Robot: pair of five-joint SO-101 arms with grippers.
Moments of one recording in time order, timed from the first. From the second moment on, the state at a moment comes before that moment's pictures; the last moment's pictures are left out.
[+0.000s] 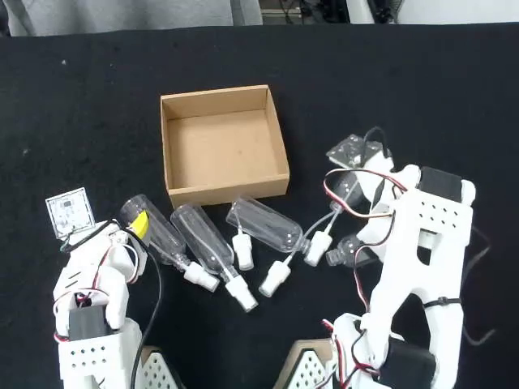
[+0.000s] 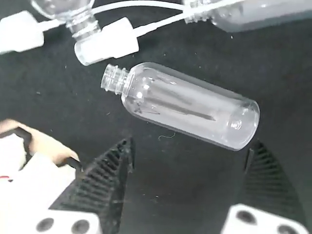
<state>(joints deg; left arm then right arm) -13.7 -104.0 96.1 52.4 7.8 18.1 -25.5 34.2 87.5 61.7</state>
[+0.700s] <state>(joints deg) -13.7 -104.0 96.1 52.4 7.8 6.7 -25.5 37.8 87.5 74.4</state>
